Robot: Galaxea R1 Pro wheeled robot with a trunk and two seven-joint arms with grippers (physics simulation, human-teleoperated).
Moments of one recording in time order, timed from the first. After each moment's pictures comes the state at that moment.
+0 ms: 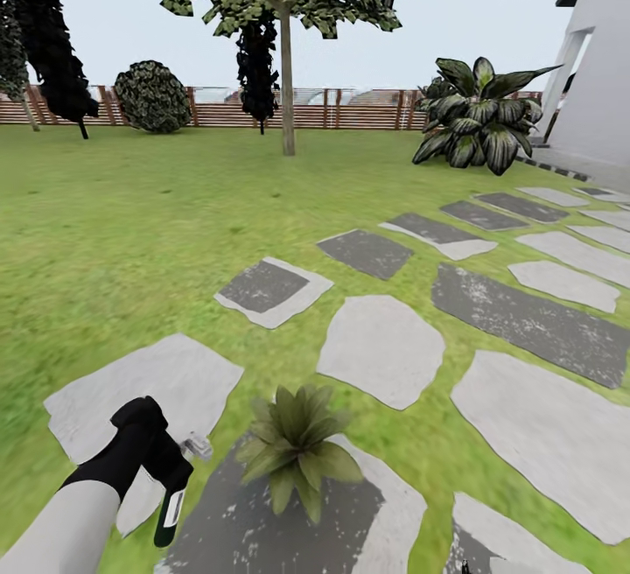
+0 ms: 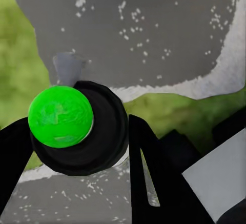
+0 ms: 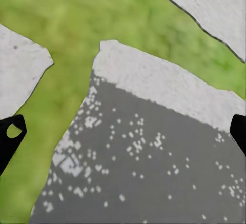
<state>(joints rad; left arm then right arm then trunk) -0.65 0.10 0.18 -0.77 -1.21 0.72 -1.28 -0.32 -0.05 -0.39 -0.17 0.30 -0.42 -0.24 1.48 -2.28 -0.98</state>
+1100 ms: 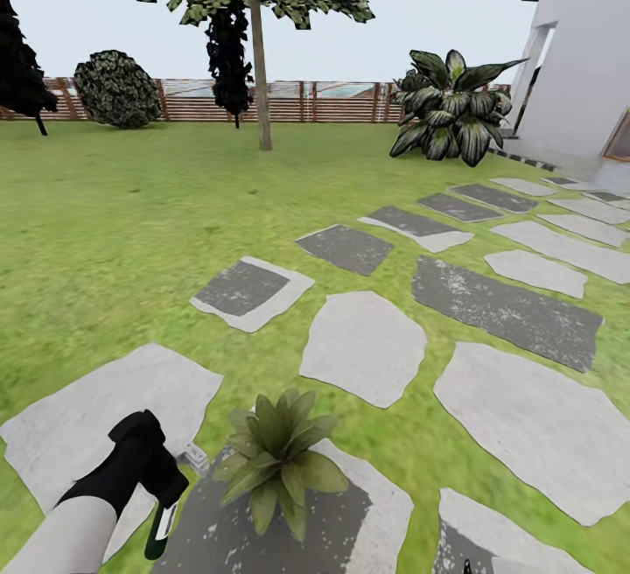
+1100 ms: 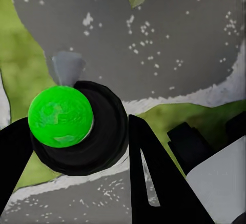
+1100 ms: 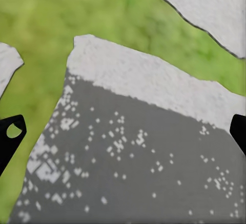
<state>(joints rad) -0.61 0.10 0.18 -0.77 -1.20 0.71 -1.19 -0.32 -0.06 -0.39 -0.17 0.30 -0.42 -0.24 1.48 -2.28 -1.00</state>
